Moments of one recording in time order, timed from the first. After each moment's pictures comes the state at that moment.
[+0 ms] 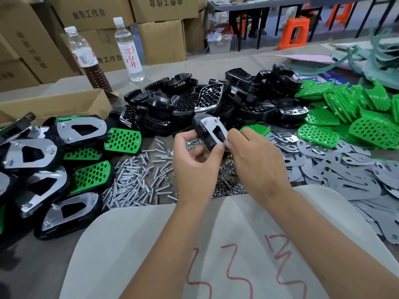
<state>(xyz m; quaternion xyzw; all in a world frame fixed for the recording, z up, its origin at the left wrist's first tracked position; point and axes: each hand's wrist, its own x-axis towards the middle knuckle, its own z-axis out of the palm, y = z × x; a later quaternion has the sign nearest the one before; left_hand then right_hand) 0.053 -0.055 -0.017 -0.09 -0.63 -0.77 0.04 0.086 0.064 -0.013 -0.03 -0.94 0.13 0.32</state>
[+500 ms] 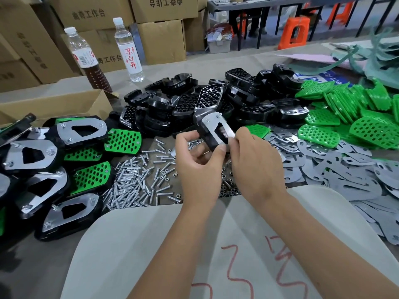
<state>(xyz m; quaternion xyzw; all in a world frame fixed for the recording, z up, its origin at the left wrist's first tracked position) 0.055 -0.049 -0.022 -0.11 -0.61 -0.78 0.06 0.084 0.054 -0.013 -0.12 -0.93 0.20 0.30</state>
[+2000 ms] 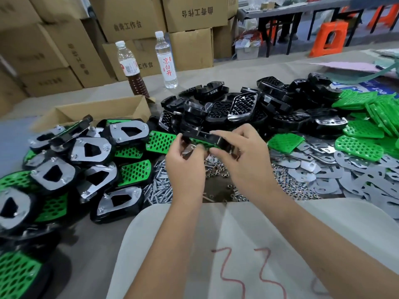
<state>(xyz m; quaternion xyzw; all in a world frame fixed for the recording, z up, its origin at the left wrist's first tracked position) 0.028 -0.120 0.004 0.03 -0.68 -0.72 0.12 0.051 0.002 -0.005 0.04 -0.83 0.44 0.34</state>
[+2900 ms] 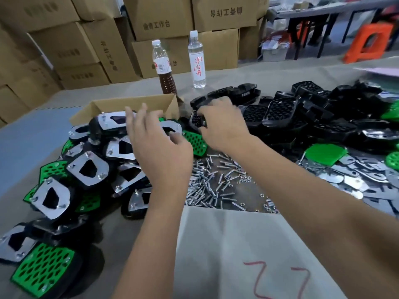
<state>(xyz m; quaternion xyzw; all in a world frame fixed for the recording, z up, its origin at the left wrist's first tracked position) 0.006 -0.200 0.048 0.06 -0.85 -0.33 0.40 -0.063 -0.070 0.058 0.08 -0.98 0.11 0.17</state>
